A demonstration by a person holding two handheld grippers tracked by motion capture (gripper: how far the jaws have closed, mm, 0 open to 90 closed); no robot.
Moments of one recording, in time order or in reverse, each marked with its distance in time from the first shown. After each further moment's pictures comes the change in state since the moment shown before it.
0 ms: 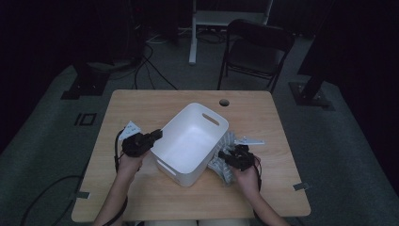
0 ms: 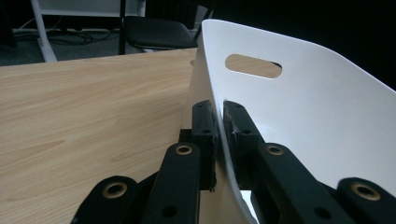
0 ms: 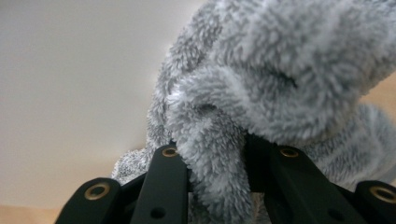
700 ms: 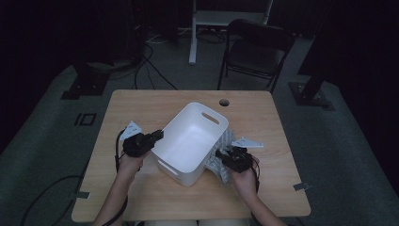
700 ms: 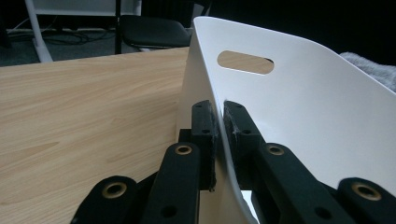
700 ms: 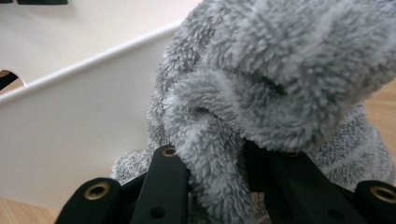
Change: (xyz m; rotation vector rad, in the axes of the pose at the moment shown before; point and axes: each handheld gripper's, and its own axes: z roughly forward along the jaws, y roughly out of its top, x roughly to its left) left arm -0.002 0.000 0.001 0.008 -0.014 0.011; right arm 0.023 0.004 -0.008 -0.061 -0.025 -0.063
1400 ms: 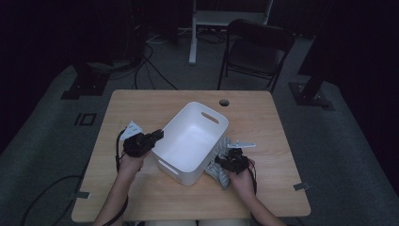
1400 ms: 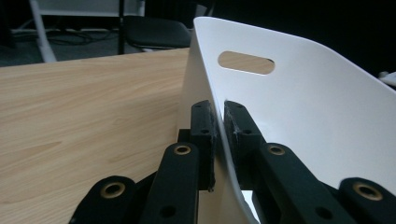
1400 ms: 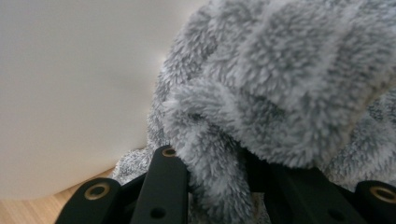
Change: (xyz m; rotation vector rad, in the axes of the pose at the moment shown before) left arm -0.002 0.000 0.001 -0.004 0.021 -0.003; right arm -0.021 -0.025 0.035 0.164 -0.010 0.050
